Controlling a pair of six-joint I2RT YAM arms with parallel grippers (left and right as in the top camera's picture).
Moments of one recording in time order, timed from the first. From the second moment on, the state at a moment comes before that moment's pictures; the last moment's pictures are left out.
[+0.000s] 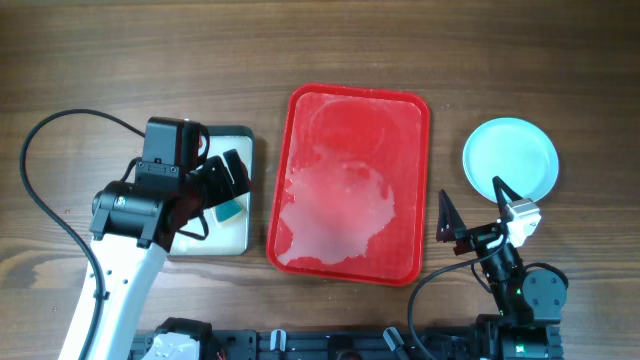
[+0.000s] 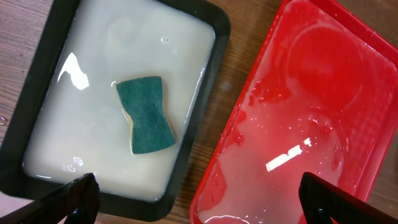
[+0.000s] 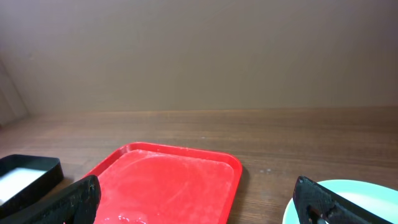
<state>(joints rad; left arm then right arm) -0.18 1.13 1.07 -1.03 0.01 -0.55 -0.04 0.02 0.01 0.02 -0.31 0.14</state>
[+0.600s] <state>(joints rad) -0.04 0.57 0.82 -0.75 0.00 -0.55 -0.04 0.02 0.01 0.02 -0.31 0.14</state>
